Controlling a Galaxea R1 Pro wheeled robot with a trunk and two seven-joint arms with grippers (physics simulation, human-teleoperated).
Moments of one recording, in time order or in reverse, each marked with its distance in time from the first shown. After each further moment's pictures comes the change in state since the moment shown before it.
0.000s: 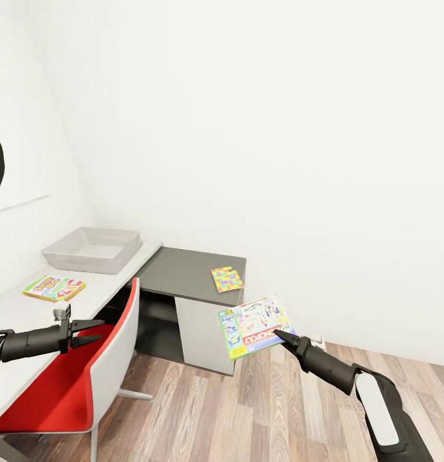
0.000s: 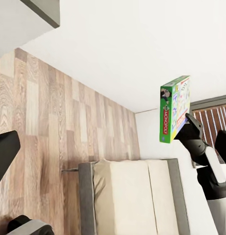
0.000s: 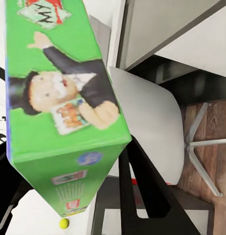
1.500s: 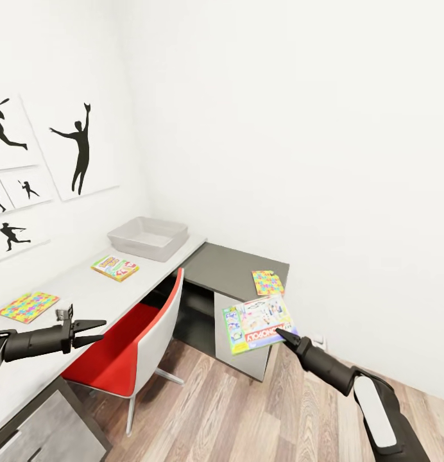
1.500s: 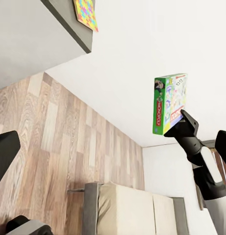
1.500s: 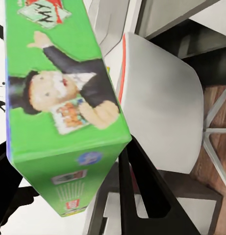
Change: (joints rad) left arm 0.000 -0.009 -0.001 -0.003 -0.001 0.000 0.000; right arm 0.000 0.000 0.004 0.045 -0.007 -0.104 0.002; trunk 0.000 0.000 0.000
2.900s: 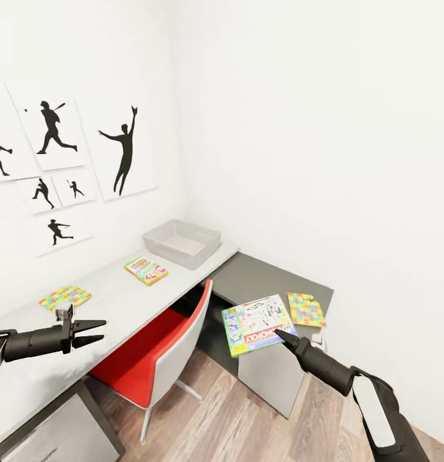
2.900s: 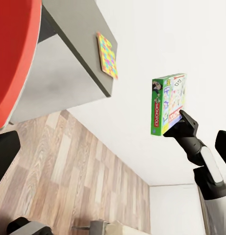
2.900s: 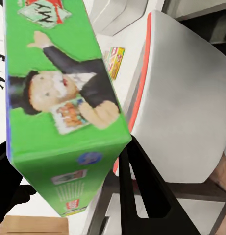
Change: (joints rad) left arm 0.000 0.000 0.000 0.000 0.000 -0.002 0.000; right arm 0.000 0.000 0.006 0.000 0.012 -0.002 -0.003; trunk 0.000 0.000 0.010
